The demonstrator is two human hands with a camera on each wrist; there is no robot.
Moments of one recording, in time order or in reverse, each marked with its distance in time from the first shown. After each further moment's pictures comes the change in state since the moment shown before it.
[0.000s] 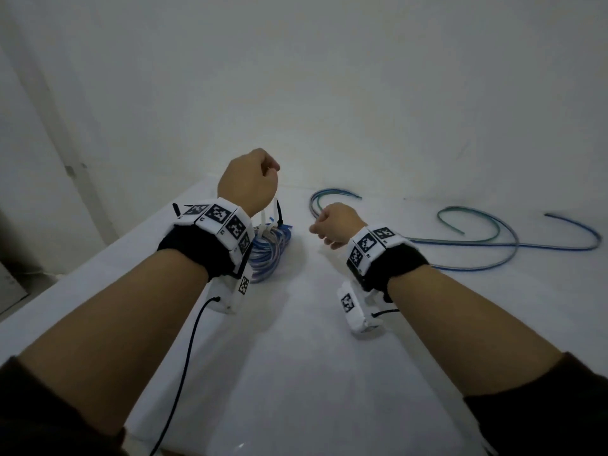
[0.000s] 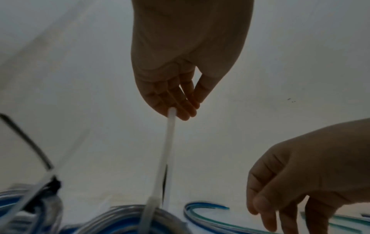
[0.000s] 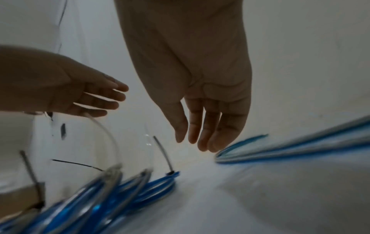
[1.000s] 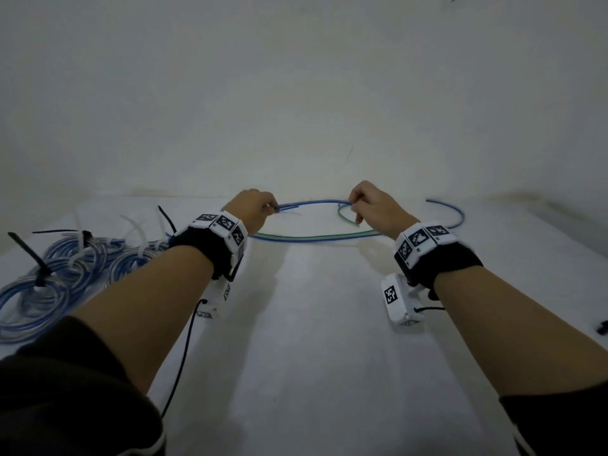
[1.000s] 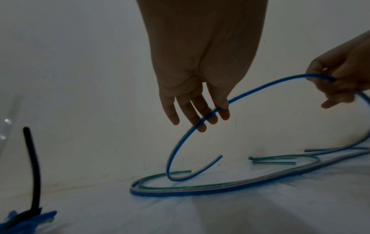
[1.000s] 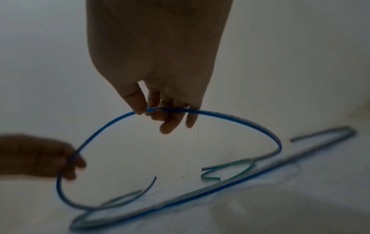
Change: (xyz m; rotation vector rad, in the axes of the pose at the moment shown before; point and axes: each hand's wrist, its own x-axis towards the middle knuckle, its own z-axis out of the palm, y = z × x) left_hand 0.005 0.091 0.143 0.224 -0.560 0.294; right_hand -0.064 0.177 -0.153 0.172 0.336 -0.121
